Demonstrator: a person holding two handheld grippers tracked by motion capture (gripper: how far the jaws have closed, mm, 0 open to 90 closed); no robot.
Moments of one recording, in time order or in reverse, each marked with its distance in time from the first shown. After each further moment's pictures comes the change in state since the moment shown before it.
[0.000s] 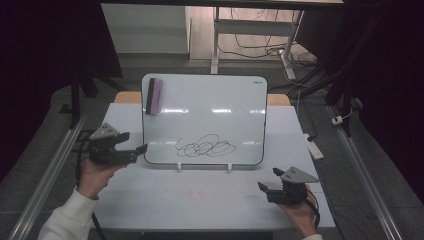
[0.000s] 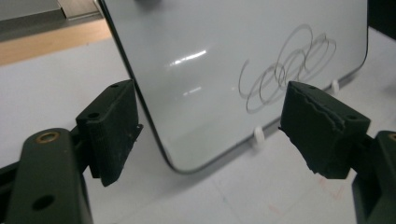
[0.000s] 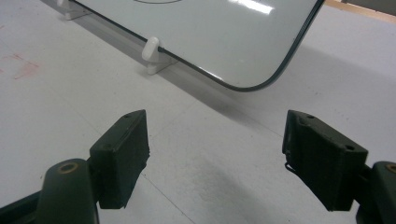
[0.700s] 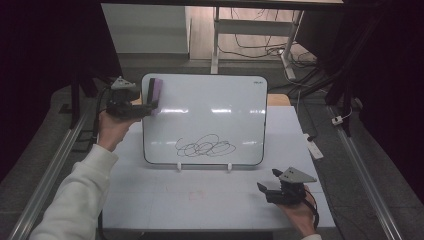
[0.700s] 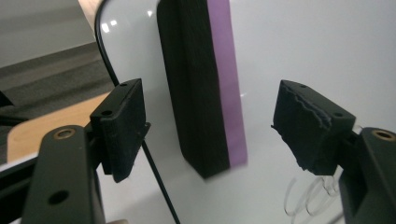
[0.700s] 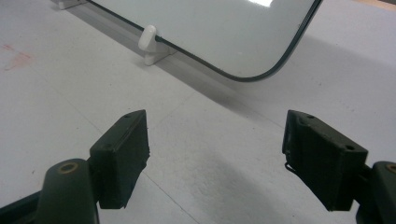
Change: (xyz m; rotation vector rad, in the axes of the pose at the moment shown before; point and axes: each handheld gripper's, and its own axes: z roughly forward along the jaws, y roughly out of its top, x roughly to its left) left arm 0.021 0.099 0.045 -0.036 0.124 0.031; right arm 0.000 -0.003 0.005 0.027 -0.004 0.001
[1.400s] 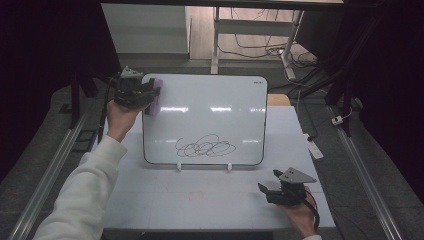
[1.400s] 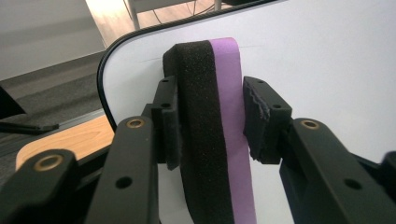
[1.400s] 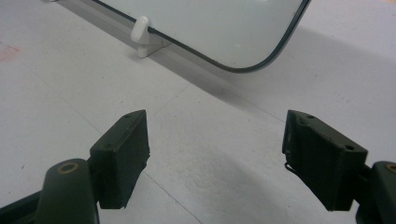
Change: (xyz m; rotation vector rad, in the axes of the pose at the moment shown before) left arm -0.005 0.019 0.011 -0.018 0.043 0.015; right arm -0.001 -0.003 0.001 0.018 -0.019 0.008
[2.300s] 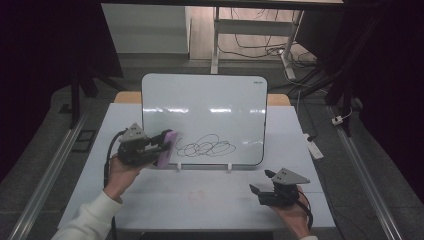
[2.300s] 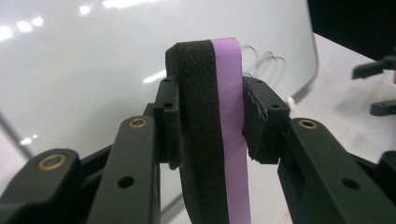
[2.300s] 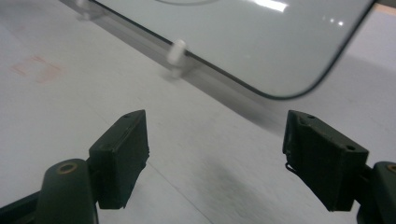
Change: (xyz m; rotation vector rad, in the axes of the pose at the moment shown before) left arm -0.068 -0.117 -0.033 -0.003 -0.297 0.043; right arm 0.025 0.015 0.003 -0.041 0.071 -0.011
